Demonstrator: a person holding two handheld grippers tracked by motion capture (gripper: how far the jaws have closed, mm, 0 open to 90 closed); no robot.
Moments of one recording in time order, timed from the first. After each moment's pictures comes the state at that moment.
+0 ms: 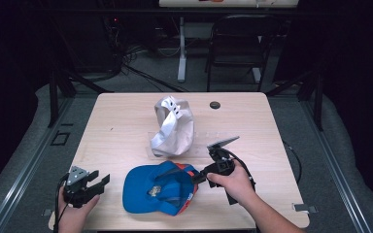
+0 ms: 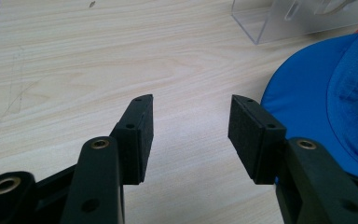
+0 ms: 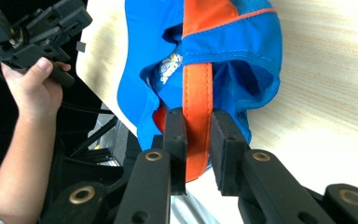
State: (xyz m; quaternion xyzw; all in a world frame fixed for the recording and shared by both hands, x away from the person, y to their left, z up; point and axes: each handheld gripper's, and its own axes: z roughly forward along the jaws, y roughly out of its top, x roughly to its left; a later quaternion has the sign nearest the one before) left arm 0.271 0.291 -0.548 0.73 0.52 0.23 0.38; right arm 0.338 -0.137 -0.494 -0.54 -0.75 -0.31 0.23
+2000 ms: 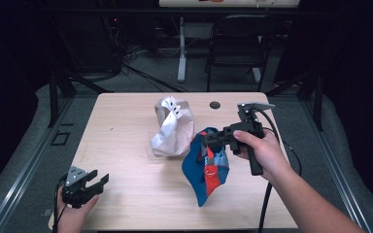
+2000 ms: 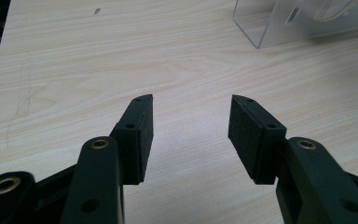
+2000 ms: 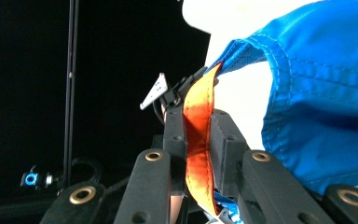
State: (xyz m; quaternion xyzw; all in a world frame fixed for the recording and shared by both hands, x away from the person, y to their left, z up) left arm 0.269 0.291 -0.545 0.73 0.52 0.24 0.38; right arm 0.352 -0.187 -0.367 -0.55 -0.62 -0.43 0.34
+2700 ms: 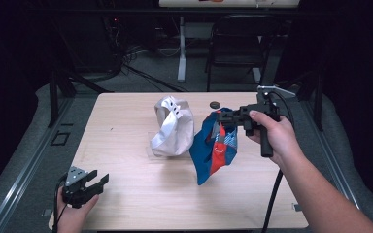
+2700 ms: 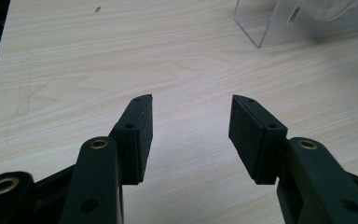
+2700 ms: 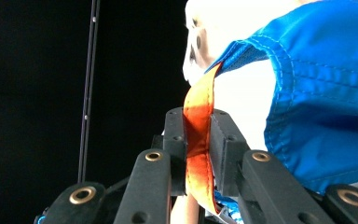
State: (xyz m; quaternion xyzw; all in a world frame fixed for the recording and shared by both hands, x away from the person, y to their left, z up) left arm 0.269 0.292 -0.546 0.73 0.52 0.24 0.38; right arm 0.375 -0.224 -0.343 -0.59 -0.57 -0.48 0.31
